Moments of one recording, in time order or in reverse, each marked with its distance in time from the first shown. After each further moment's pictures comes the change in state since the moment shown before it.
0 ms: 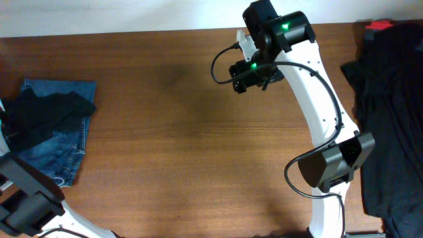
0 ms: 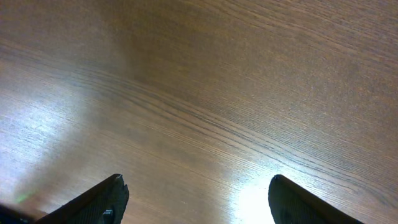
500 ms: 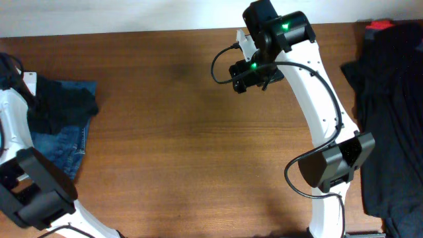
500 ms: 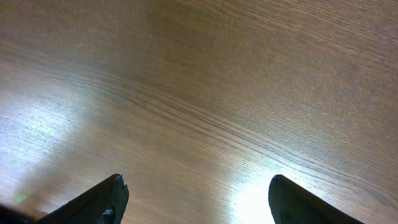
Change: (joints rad) left arm -0.170 -0.028 0.000 -0.002 -0.026 0.242; right arm 0.000 0.000 0.000 0.001 0.000 0.000
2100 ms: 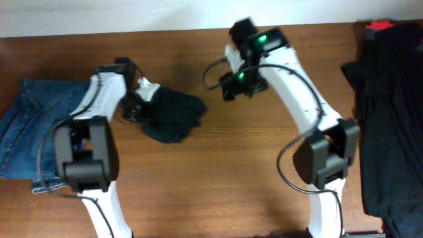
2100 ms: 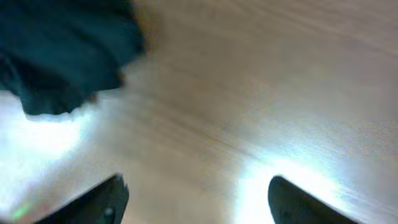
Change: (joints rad) left arm -0.509 0.159 -0.070 -0.226 0.521 -0.108; right arm 0.014 0.035 -0.142 0.150 -0.039 0.027
